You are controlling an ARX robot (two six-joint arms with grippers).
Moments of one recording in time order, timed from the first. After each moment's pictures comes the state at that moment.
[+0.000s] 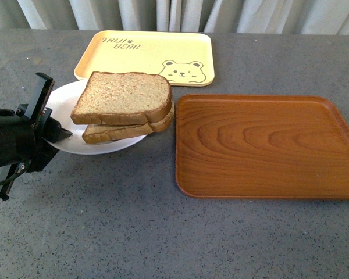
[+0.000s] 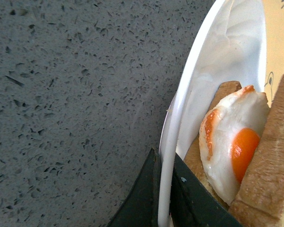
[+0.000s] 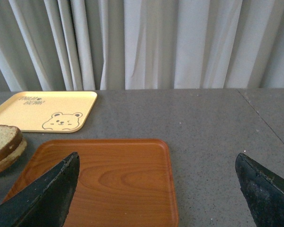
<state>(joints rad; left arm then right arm) -0.14 2.07 0.66 0.73 0.15 -1.18 0.00 0.01 0.02 0.00 0.00 0.00</state>
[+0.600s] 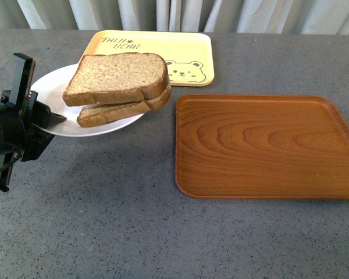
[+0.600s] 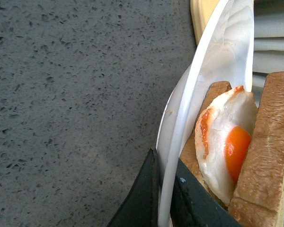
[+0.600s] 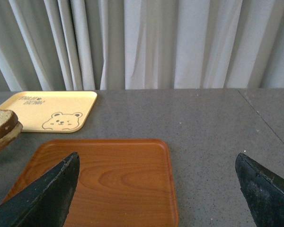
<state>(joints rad) -0.13 2.00 0.62 0.84 0.16 -1.27 0.00 0.01 0.02 0.00 0.00 0.00</state>
